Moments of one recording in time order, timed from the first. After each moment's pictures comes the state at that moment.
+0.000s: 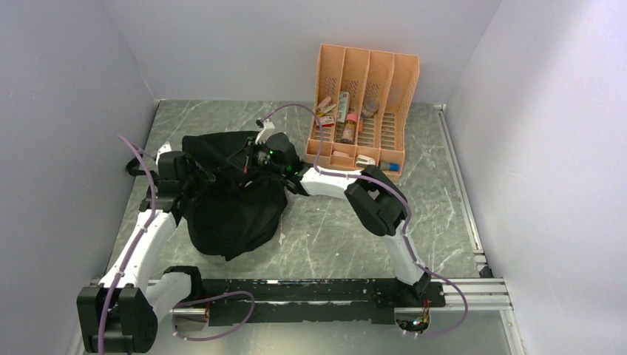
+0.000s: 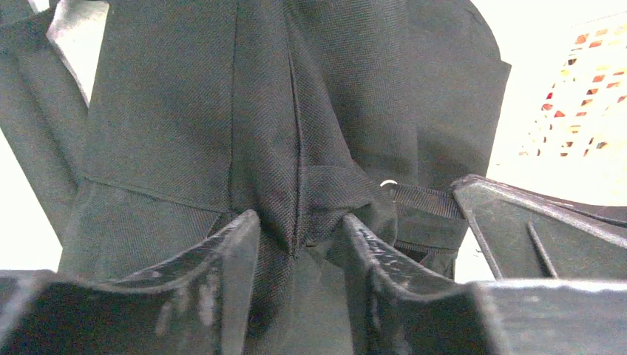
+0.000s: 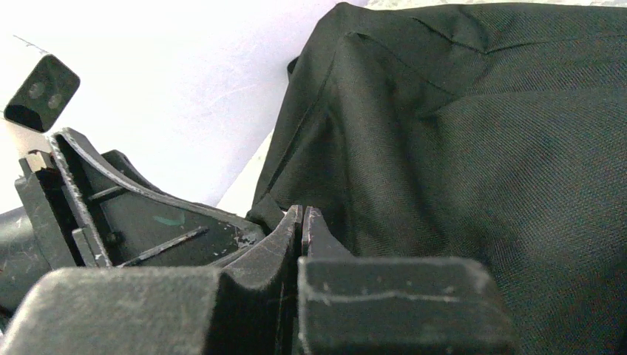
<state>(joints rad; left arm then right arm) -0.02 0.99 0.67 -0.33 -0.07 -0.73 0.88 2.17 1.49 0.58 -0.22 0.70</state>
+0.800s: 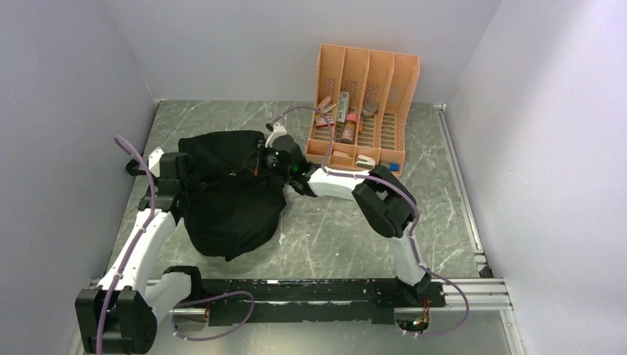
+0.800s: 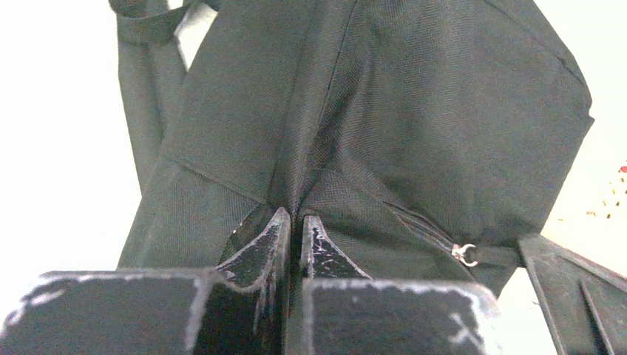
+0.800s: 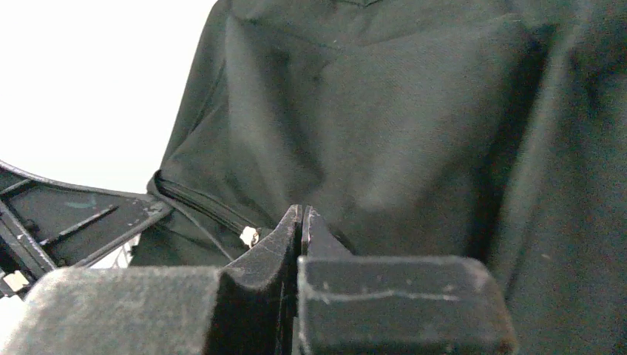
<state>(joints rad) -0.03 0.98 0.68 -0.44 -0.27 -0.76 0.86 2.12 1.41 0.47 -0.12 0.67</state>
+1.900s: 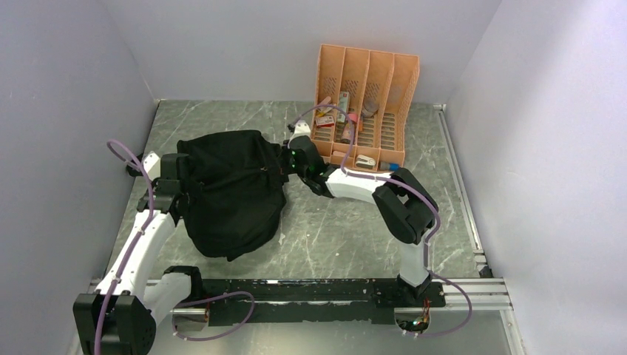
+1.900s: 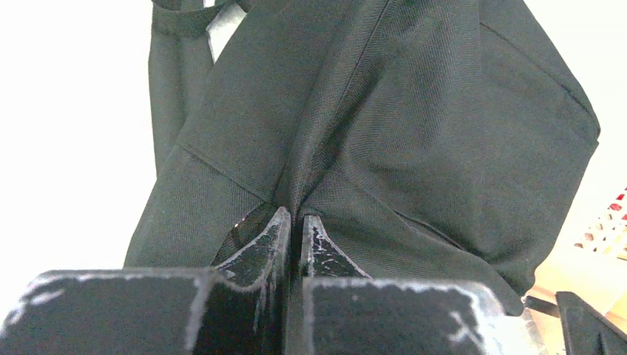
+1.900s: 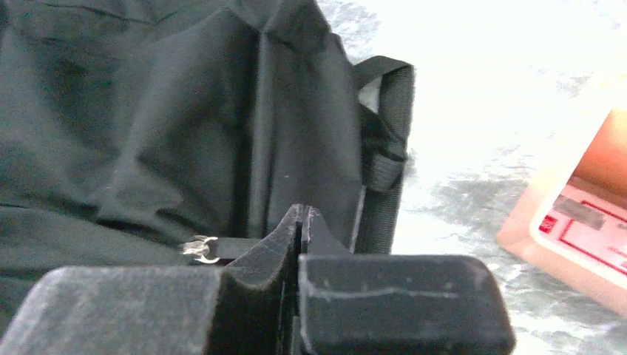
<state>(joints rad) -0.04 0.96 0.71 -0.54 -0.38 -0.90 0.79 1.94 1.22 0.32 0.17 0.44</state>
